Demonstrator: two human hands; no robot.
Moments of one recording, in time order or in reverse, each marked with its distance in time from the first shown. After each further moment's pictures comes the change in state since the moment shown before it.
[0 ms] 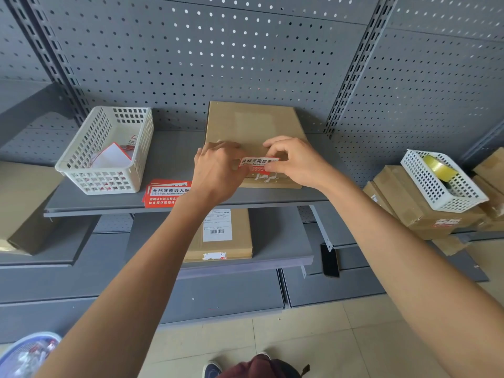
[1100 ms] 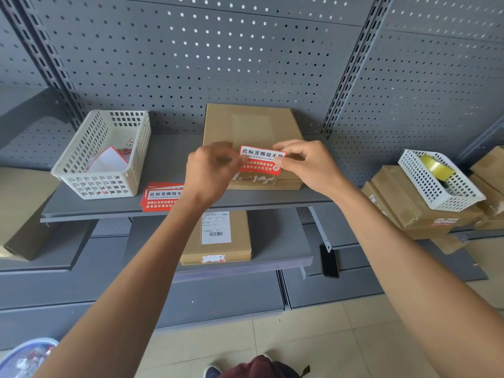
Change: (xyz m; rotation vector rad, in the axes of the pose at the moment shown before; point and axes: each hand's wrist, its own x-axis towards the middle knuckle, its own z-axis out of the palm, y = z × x) left_hand -0.010 0.010 -0.019 -0.367 0.068 -0.161; right_hand -0.020 0.015 -0.008 0.231 0.185 0.012
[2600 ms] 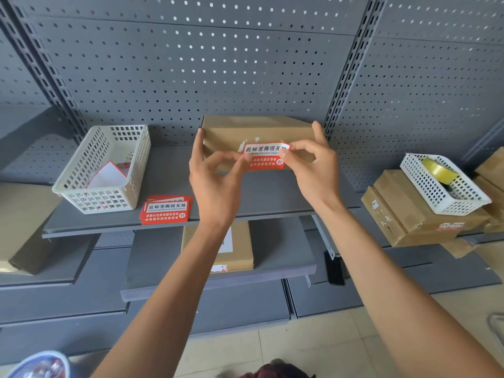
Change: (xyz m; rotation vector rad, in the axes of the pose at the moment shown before) left_hand -0.018 0.030 0.027 -0.315 0.317 -0.062; right_hand -0.015 -0.029 0.010 0.187 0.444 0.058
